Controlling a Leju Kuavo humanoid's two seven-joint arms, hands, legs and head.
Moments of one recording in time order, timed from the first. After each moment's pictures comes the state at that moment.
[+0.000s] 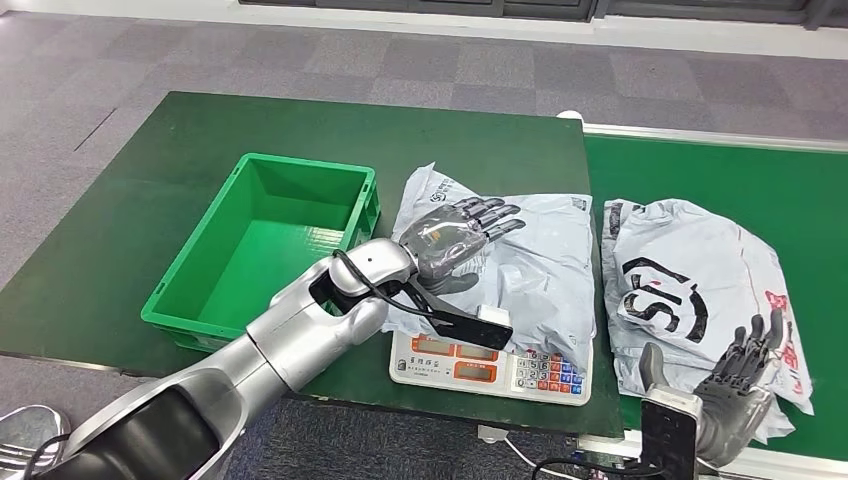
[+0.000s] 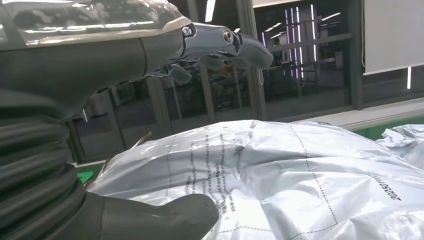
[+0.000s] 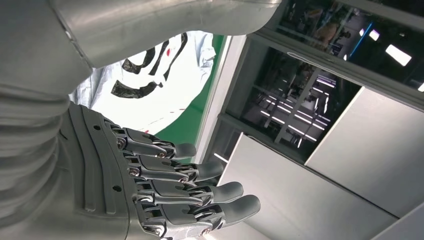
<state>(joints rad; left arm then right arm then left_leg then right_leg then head) -0.84 -0.14 -0.66 -0.84 -1.28 0.07 -0.27 0.21 0.22 -0.12 -1.82 0.57 -0.62 -0.60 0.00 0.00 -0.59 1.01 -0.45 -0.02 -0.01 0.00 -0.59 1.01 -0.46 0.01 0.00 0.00</state>
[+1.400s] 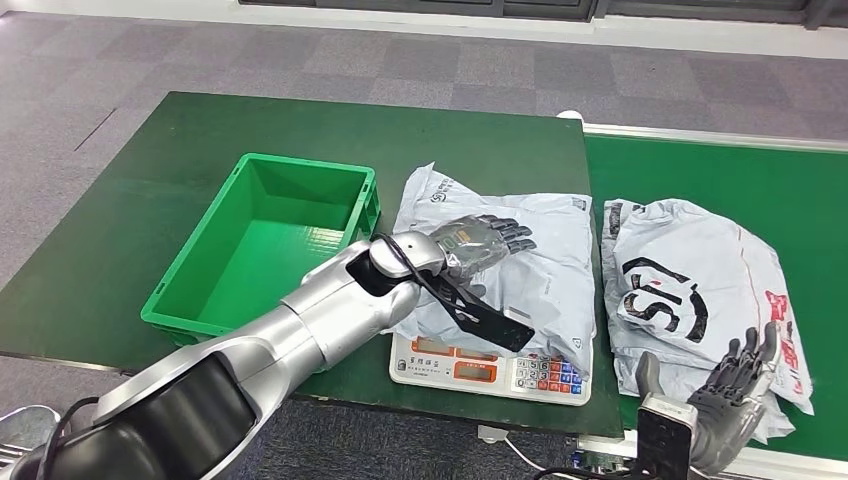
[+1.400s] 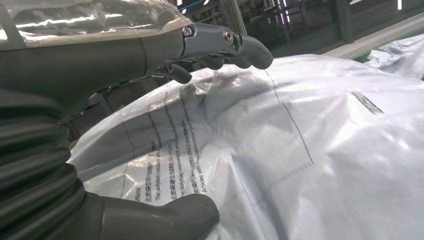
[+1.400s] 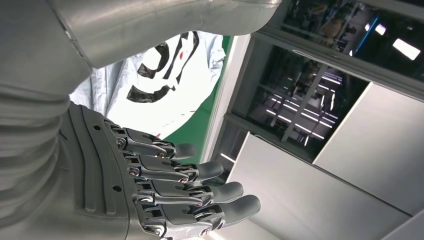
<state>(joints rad) -1.02 -0.28 -0.78 -0.48 -1.20 -0.02 -0.30 0.22 0.20 -0.09 -1.77 0.50 -0.69 -0.64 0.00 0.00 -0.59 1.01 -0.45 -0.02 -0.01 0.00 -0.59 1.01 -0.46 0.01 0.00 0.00</state>
